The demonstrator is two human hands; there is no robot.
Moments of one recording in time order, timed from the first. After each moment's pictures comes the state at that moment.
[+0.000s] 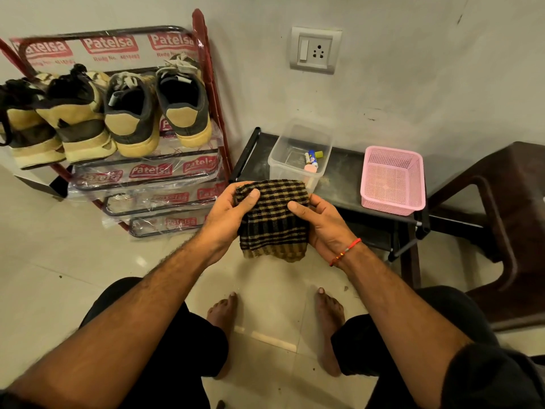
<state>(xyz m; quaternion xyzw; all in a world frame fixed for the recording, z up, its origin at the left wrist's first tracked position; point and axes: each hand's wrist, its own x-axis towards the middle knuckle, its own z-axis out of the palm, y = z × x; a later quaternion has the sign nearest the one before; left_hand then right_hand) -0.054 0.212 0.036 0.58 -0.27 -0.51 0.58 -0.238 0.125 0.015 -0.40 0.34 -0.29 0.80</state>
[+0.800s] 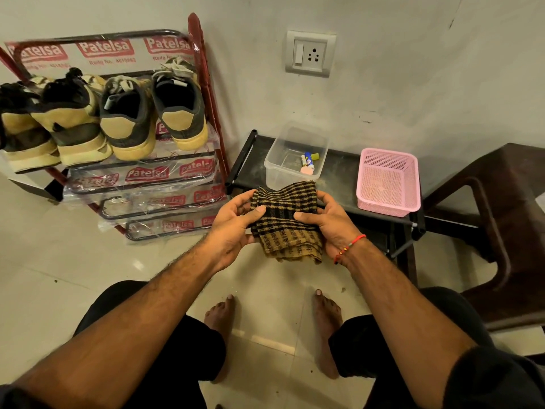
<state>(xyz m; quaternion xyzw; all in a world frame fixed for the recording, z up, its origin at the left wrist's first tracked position) -0.066 0.206 0.023 0.56 -0.17 -0.56 0.59 -0.247 0.110 0.018 -0.37 0.44 -0.29 0.77</state>
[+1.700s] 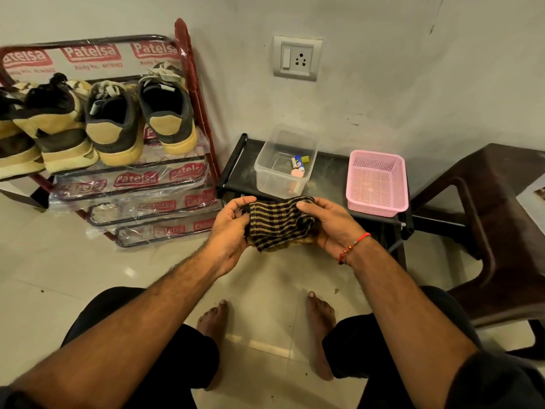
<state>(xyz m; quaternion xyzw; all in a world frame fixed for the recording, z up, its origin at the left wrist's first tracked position) -0.088 0.200 0.026 0.57 -0.17 -0.53 0.60 -0.268 0.104 0.030 -0.38 0.44 -0.26 0.77</state>
